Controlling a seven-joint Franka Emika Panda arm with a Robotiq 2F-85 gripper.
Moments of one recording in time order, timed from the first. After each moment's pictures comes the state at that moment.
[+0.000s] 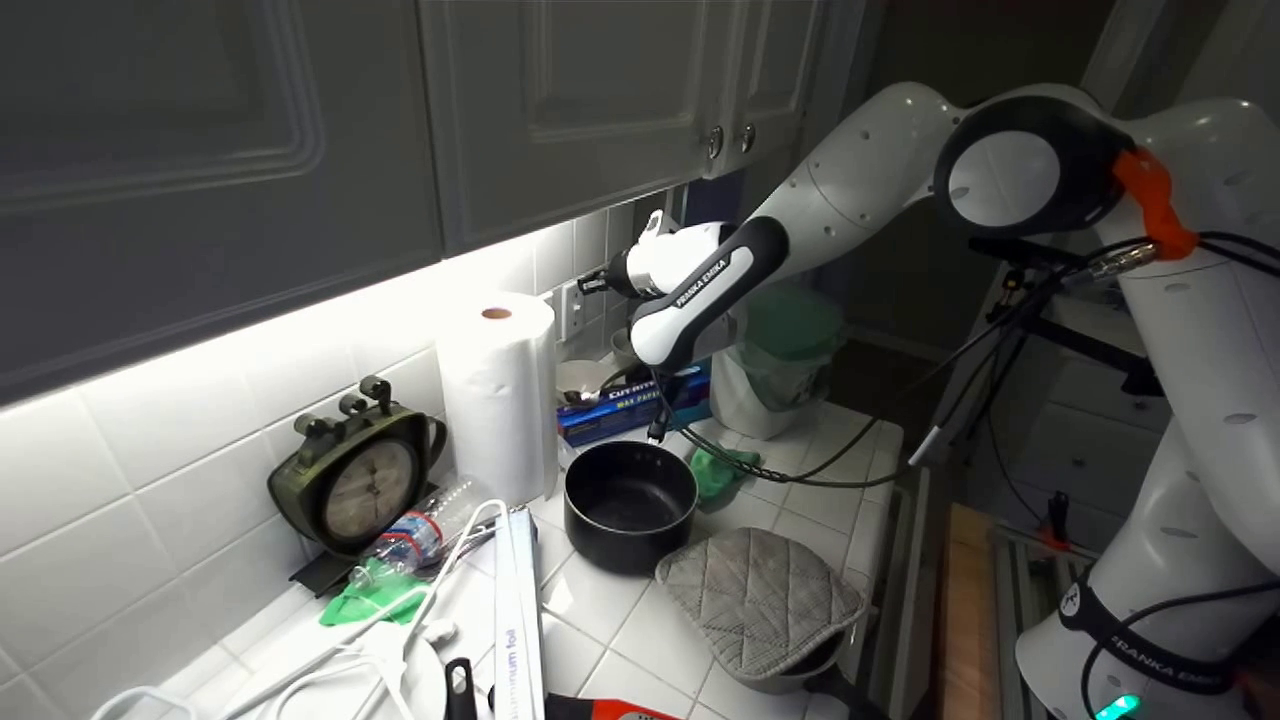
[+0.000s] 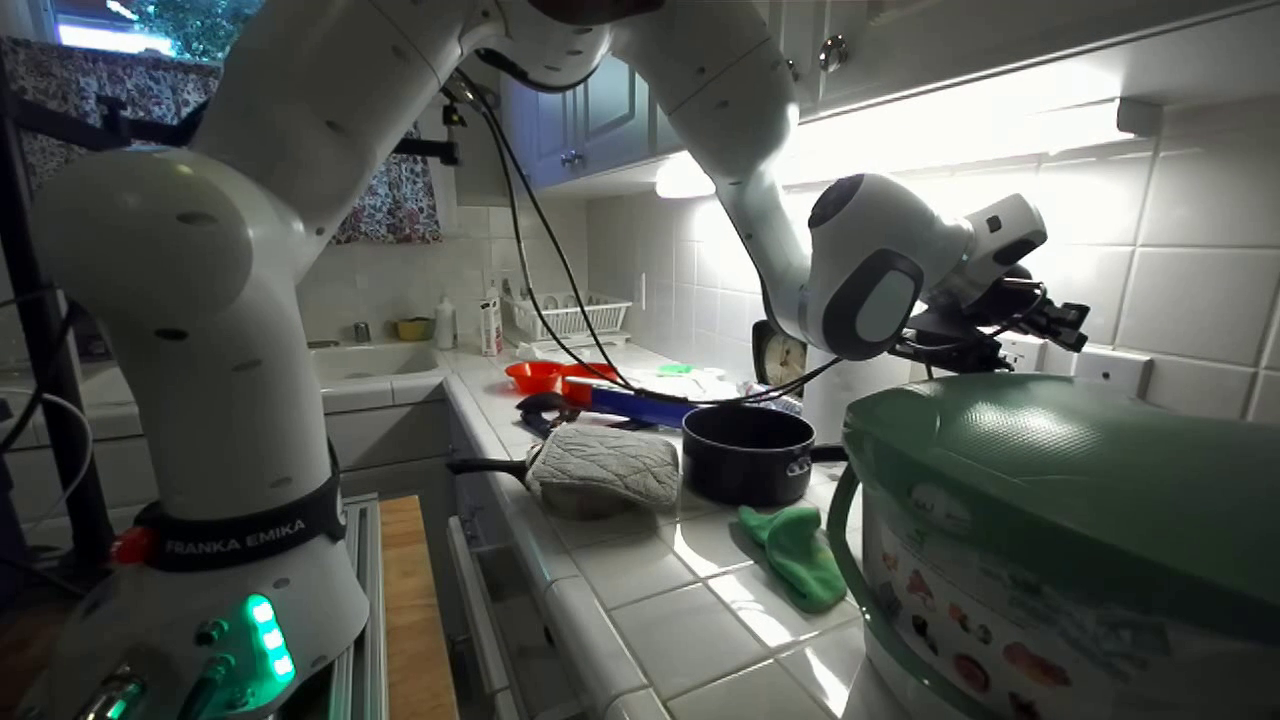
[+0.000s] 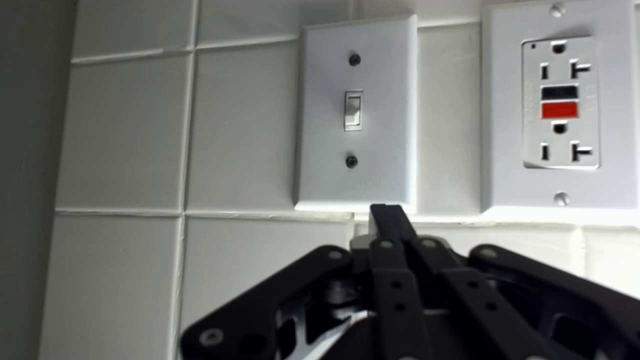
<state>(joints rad) -0.04 0.67 -0.15 -1.85 0.15 3.64 -0.05</state>
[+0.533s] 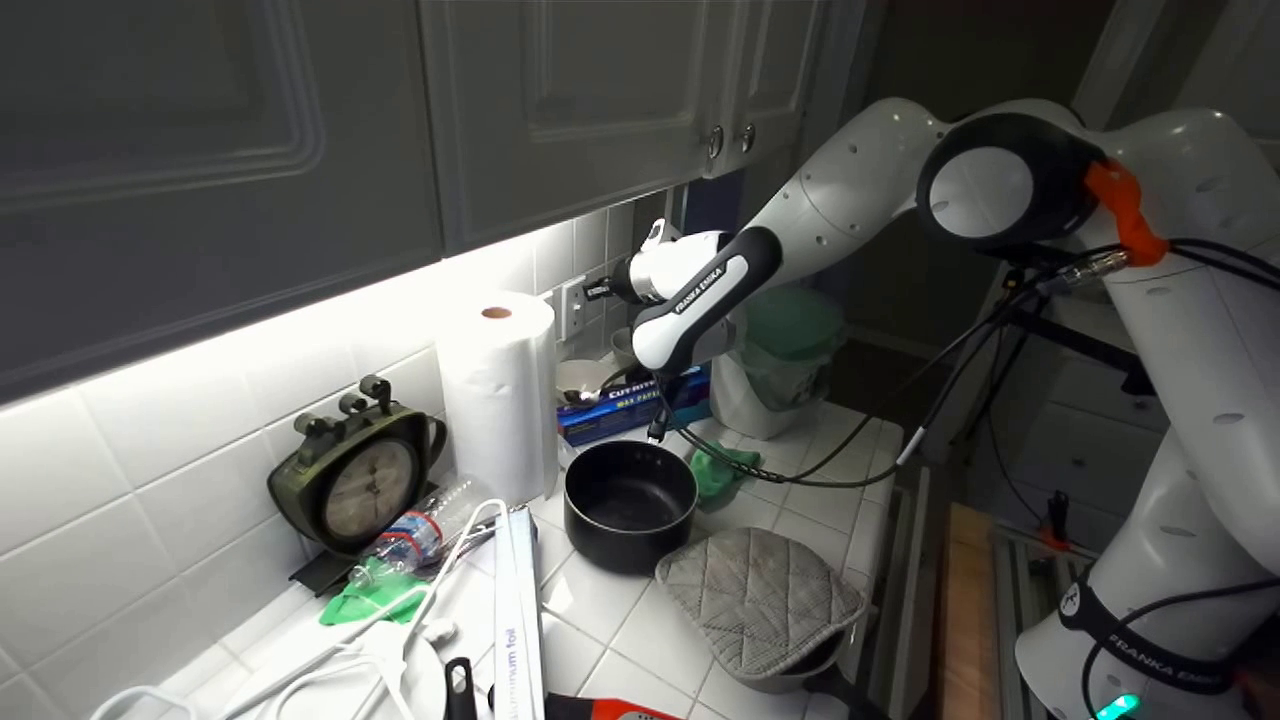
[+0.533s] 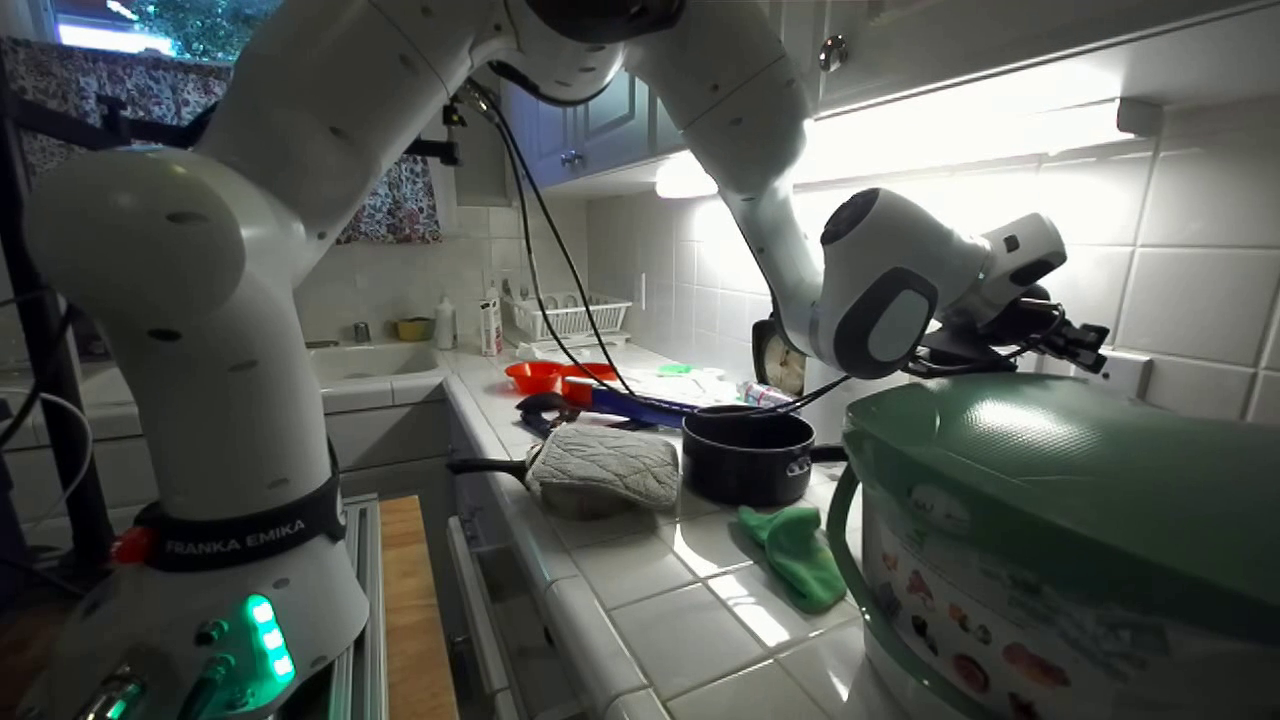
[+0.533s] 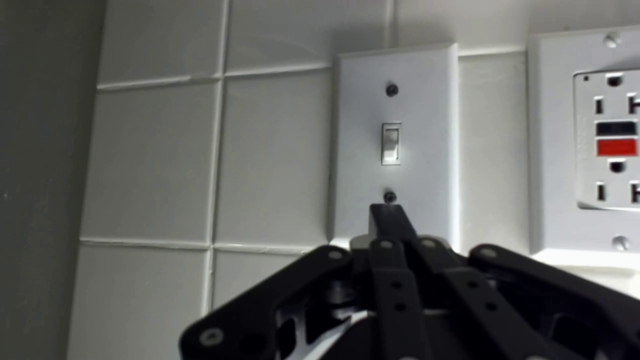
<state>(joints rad) -0.07 0.71 -0.15 -1.81 0.15 3.64 -0.04</state>
